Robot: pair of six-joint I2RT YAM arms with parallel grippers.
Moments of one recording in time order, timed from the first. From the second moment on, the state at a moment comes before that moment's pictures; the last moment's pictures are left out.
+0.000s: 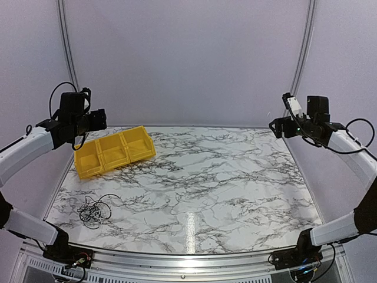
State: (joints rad) left arm -0.32 1.30 1.12 -0.26 -0.34 -0.20; right arm 0.04 1.26 1.13 -0.36 -0.19 -0.19
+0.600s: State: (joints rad) left arm -0.39 1.32 1.25 -0.69 -0.21 -0.47; right arm 0.15 1.33 1.11 -0.36 -0.33 -0.47
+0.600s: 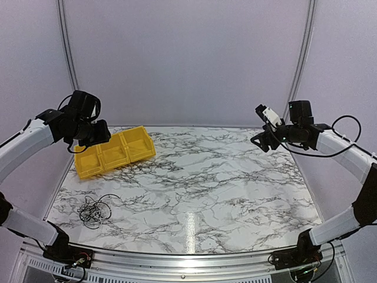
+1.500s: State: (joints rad) left arm -0.53 1.54 1.12 -1.13 -0.15 -0.51; right arm 0.39 1.39 1.06 -0.44 -0.53 -0.59
